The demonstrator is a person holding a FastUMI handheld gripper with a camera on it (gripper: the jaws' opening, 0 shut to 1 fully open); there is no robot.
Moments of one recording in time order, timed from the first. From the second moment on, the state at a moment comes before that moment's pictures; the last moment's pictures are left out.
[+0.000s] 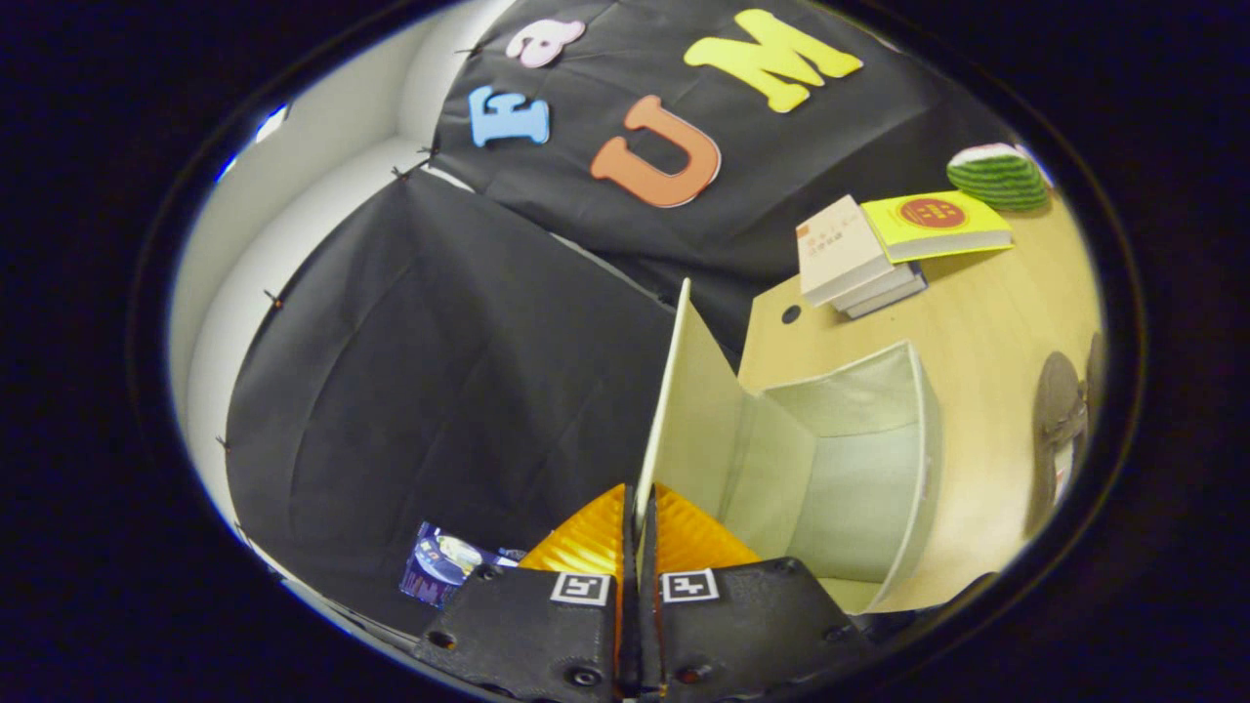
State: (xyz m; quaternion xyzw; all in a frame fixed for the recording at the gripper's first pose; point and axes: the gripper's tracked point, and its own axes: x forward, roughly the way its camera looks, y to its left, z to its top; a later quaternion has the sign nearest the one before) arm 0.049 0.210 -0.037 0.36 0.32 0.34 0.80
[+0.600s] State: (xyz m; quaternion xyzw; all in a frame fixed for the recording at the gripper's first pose) arm 0.038 0.267 -0.007 0.21 0.25 0.36 0.87
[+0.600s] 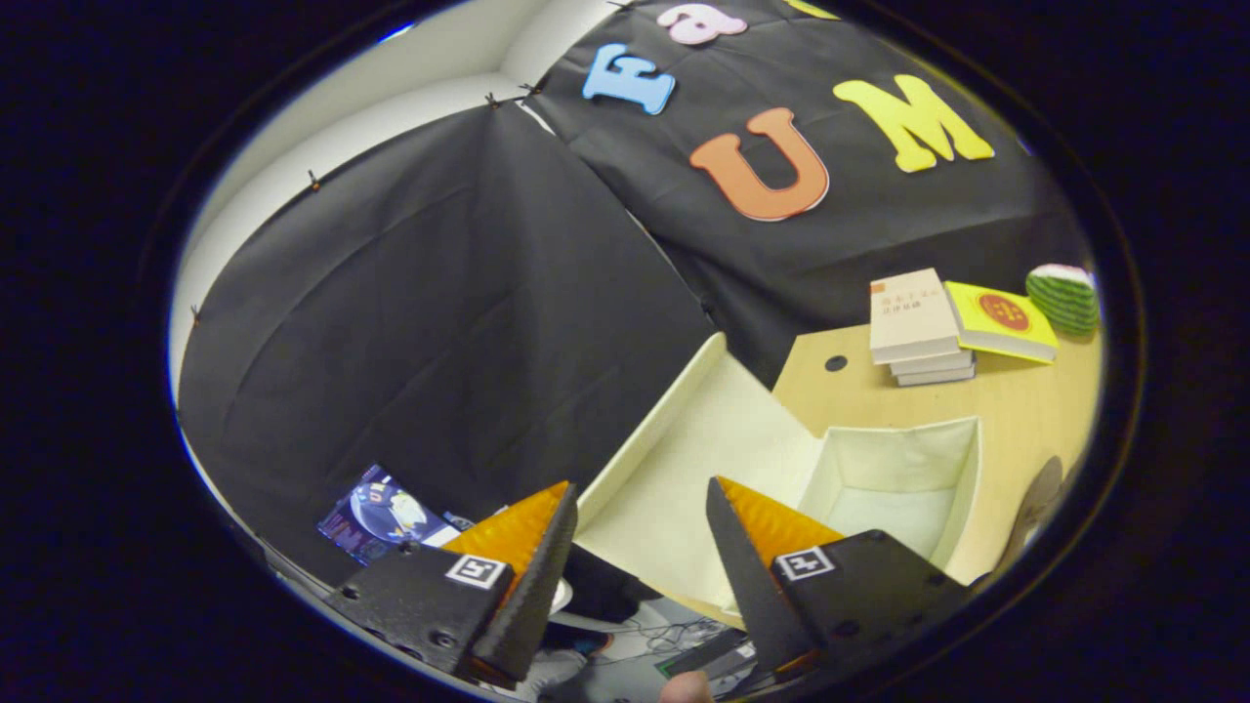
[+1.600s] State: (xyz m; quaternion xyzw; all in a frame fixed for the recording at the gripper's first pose) arm 0.036 -0.042 -0.059 0.01 0.22 0.10 0.97
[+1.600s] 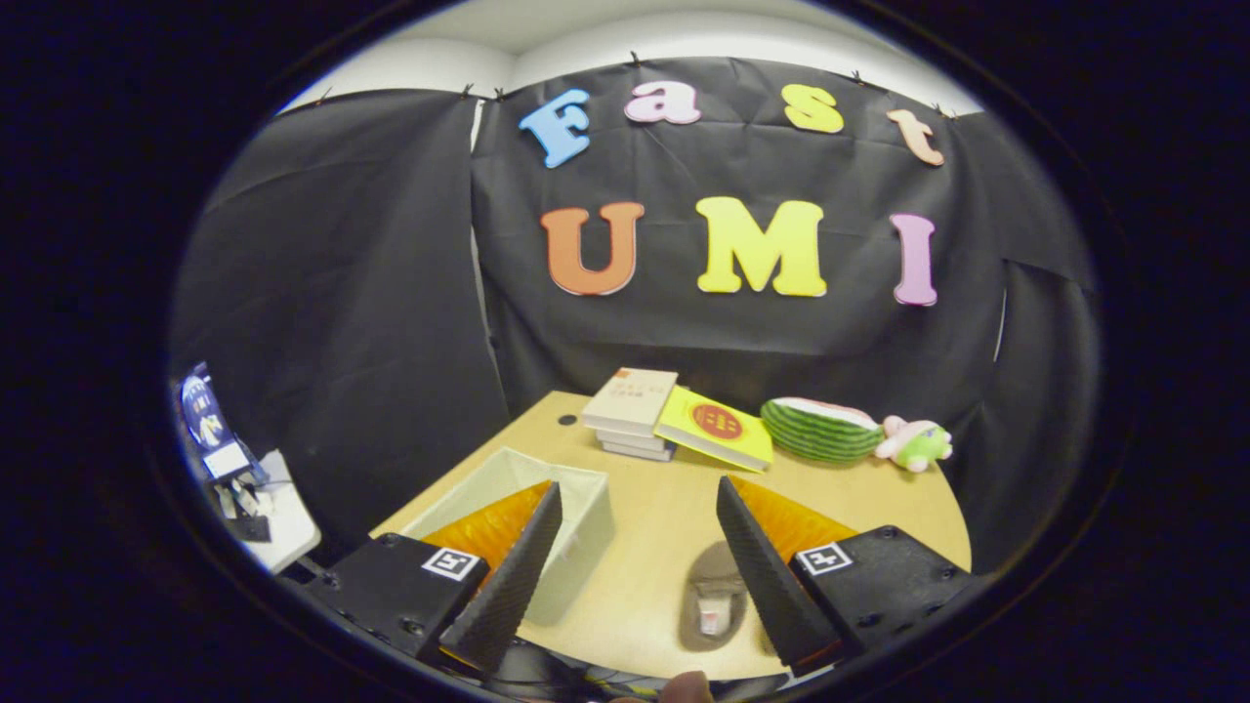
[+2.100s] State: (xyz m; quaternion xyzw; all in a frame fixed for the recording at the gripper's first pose) arm 0.027 -0.113 -0.238 0.05 0.45 0.08 0.89
